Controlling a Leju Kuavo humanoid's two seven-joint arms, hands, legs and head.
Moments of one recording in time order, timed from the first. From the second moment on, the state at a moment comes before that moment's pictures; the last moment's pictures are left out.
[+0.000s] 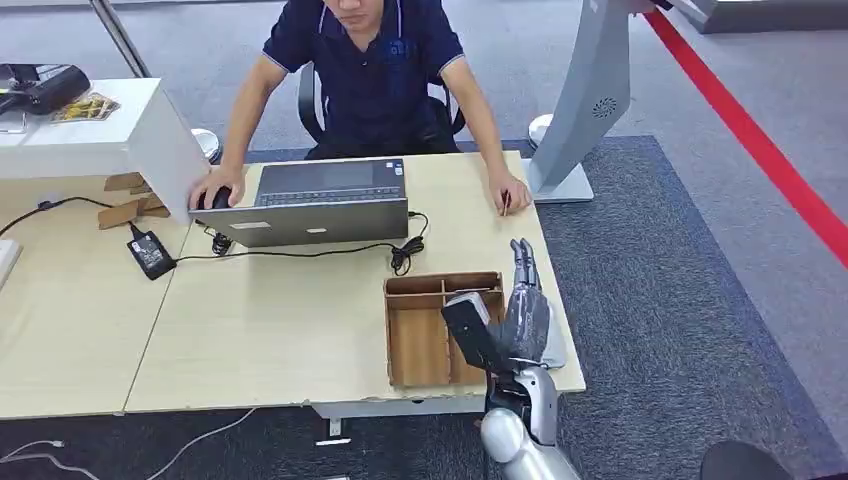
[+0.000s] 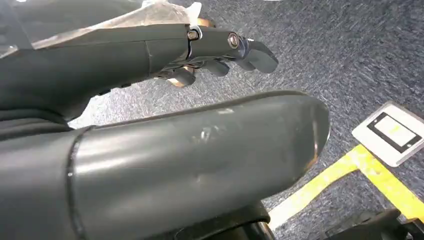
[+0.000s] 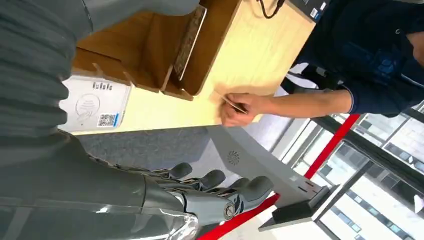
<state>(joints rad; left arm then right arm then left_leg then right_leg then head) -0.12 -0.08 -1.13 -0.23 0.13 0.65 0.22 -0.19 0.15 0.34 -1.18 0.72 -0.70 -0.06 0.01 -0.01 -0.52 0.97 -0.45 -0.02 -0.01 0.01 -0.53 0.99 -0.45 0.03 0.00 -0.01</state>
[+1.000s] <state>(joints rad) -0.13 -0.08 -1.13 -0.23 0.10 0.65 0.21 -0.27 0.18 0.34 -1.08 0.74 -0.70 -0.09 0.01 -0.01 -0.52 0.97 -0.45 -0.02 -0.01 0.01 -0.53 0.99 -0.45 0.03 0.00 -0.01</state>
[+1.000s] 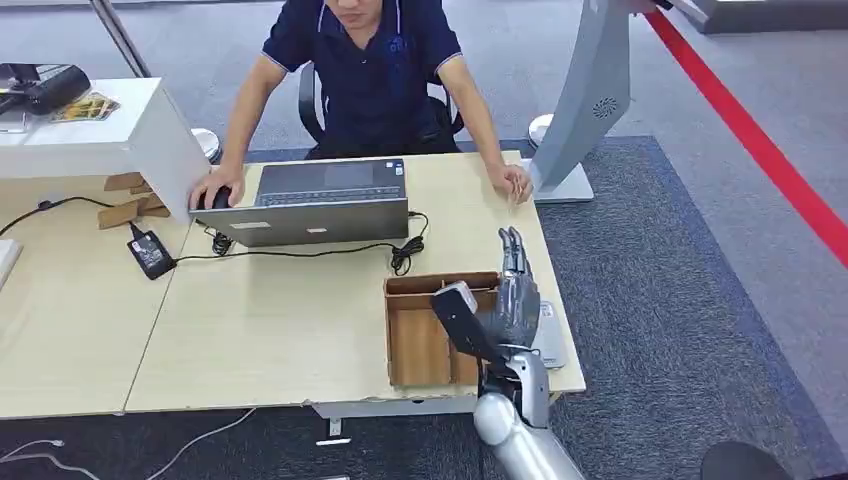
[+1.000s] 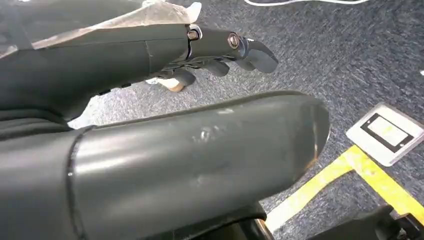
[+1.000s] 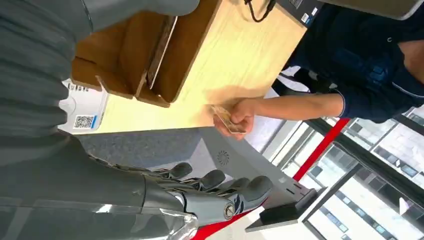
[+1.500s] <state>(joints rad) -0.13 -0.08 -1.13 -0.23 0.11 0.65 0.21 -0.27 0.18 0.34 -1.06 0.75 -0.70 -0.08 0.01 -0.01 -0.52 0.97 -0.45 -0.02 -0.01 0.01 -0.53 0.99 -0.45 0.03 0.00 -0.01</state>
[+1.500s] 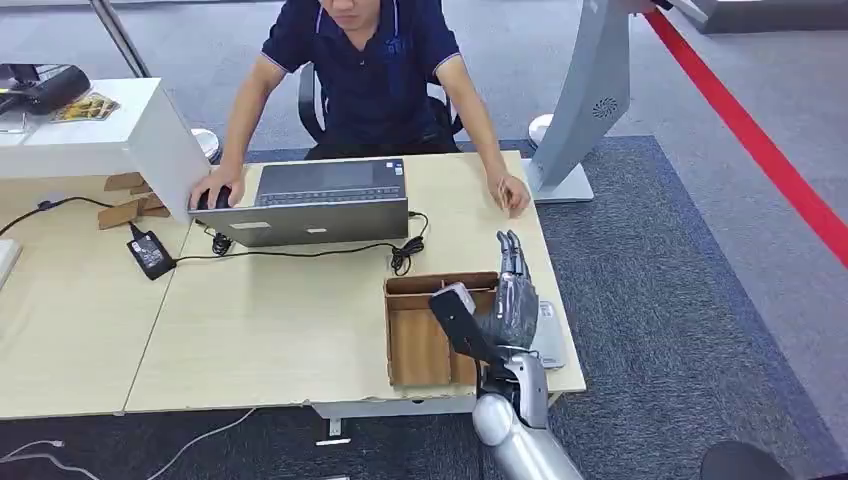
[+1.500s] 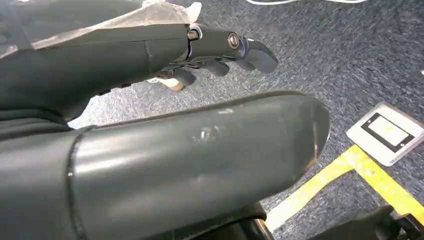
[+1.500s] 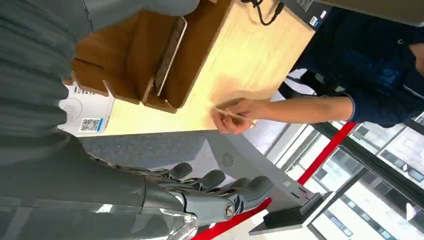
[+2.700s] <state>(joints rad) -0.12 -0.08 -1.13 -0.23 0.12 0.66 0.21 -0.23 0.15 0.34 -1.05 0.78 -0.70 -0.06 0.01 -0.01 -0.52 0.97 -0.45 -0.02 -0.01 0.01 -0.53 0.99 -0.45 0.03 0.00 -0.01</state>
